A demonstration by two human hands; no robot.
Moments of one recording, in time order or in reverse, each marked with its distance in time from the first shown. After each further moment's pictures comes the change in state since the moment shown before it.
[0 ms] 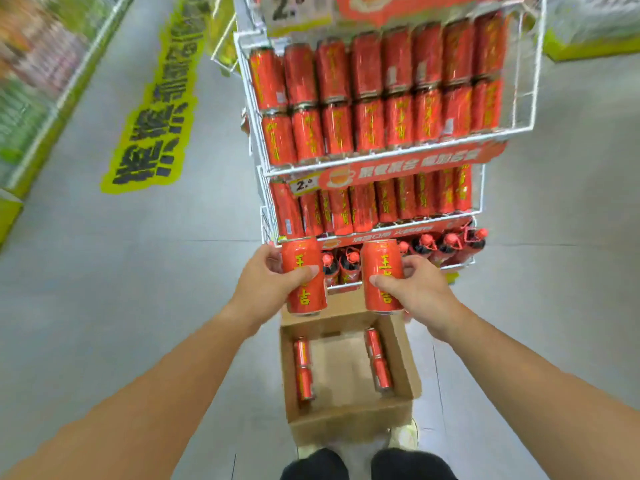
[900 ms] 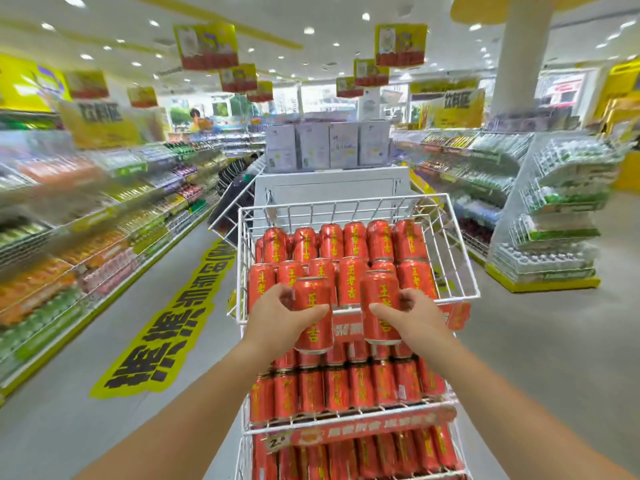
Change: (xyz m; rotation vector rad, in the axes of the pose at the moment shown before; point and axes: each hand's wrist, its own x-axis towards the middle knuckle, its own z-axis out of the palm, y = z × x) left_hand 0.031 0.379 0.035 0.158 0.217 0.502; right_hand 0.029 -0.330 -0.197 0.009 0.195 -0.515
